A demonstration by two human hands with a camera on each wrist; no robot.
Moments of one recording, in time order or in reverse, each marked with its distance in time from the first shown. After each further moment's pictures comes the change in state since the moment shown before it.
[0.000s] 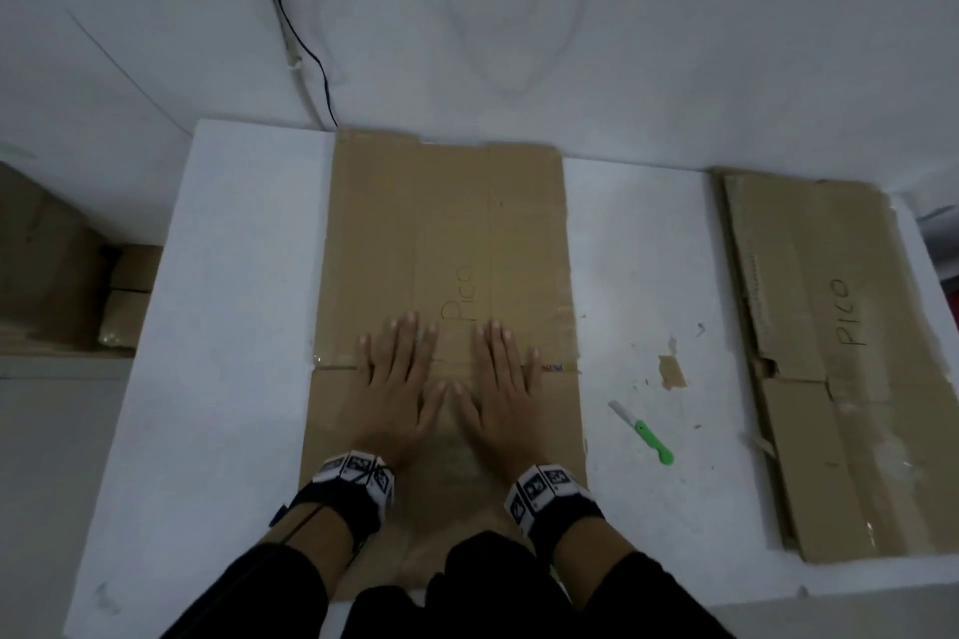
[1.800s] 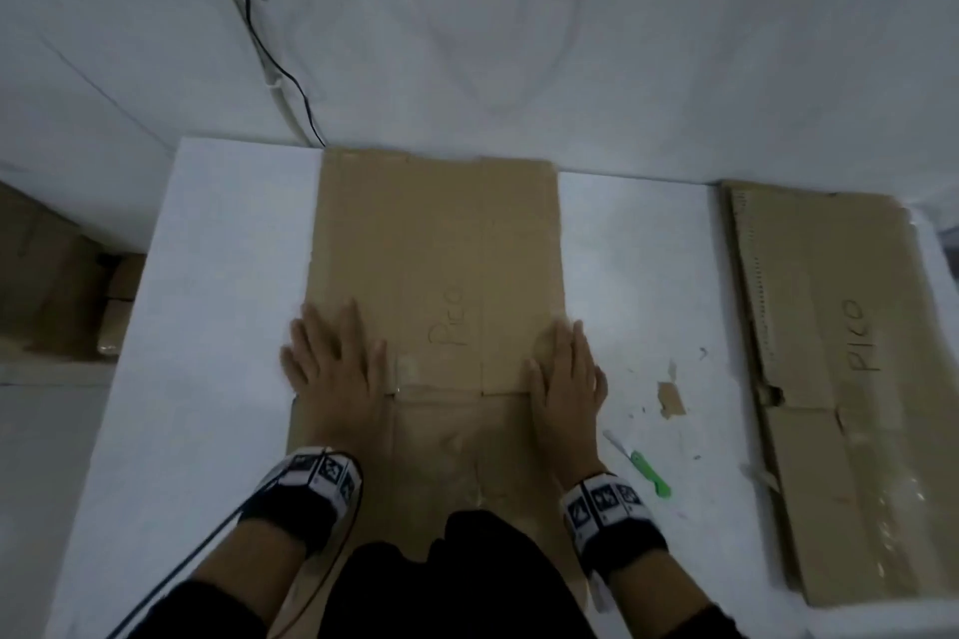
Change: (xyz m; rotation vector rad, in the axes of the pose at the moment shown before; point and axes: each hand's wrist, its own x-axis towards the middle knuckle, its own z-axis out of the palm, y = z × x) left_hand 0.034 -0.021 -0.009 0.022 0.102 -0.485; right_hand 0.019 0.060 -0.043 0.204 0.145 0.351
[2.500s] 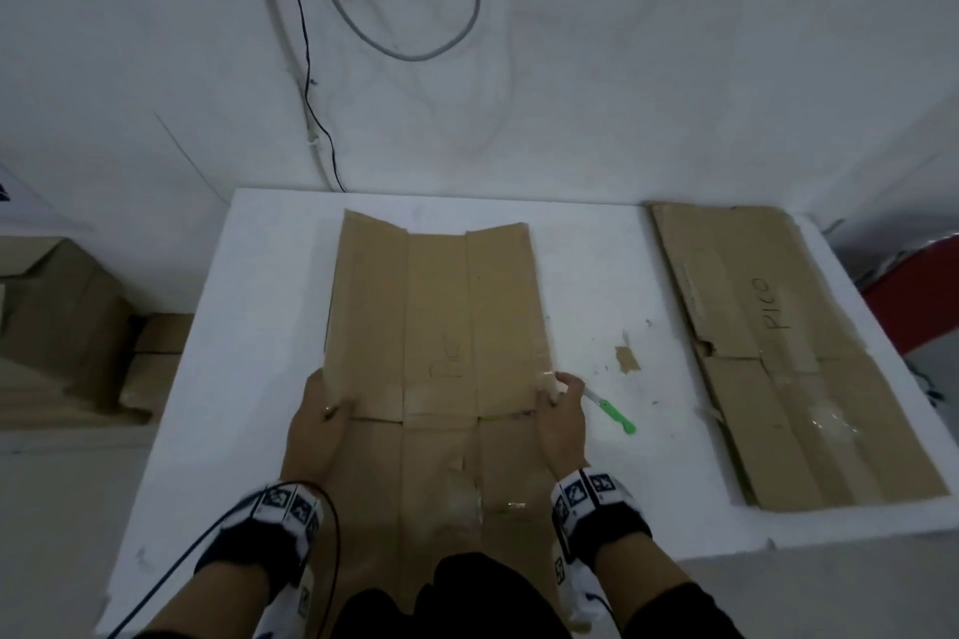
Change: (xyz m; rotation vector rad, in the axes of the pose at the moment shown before) left_hand -0.099 -0.056 -0.070 -0.988 -0.245 -0.210; right_hand -0.097 0.000 -0.029 0.636 0.057 0.345
